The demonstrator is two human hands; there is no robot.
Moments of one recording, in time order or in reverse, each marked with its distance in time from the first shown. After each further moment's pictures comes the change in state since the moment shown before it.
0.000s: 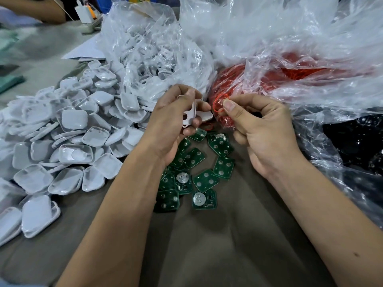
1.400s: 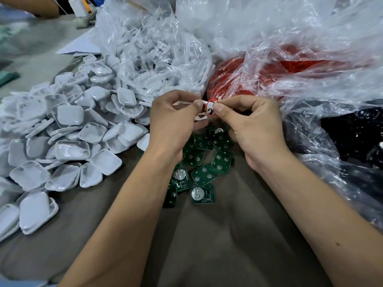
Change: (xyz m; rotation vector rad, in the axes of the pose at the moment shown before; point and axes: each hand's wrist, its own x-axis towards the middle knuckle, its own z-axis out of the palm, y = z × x) left_hand 0.000 -0.016 0.016 0.130 0.295 0.040; right_hand 0.007 0.017 0.000 -0.338 0.055 -0.135
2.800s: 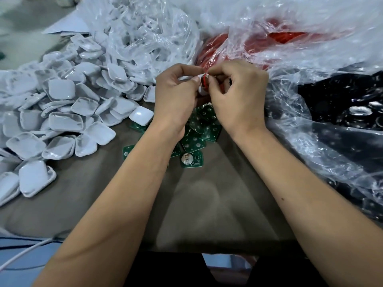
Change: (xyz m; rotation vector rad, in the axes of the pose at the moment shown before) left_hand -0.024 0.000 0.021 -0.060 -0.072 0.045; right_hand -0.012 -0.014 0.000 -0.692 0.188 -0.531
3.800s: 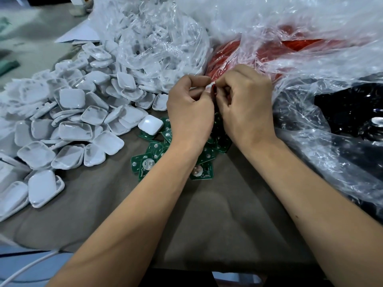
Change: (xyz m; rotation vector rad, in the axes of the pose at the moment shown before) left_hand 0.001 -0.018 0.007 0.146 0.166 0.128; right_hand 0.003 -0.001 0.006 -0.104 -0.105 -0.081
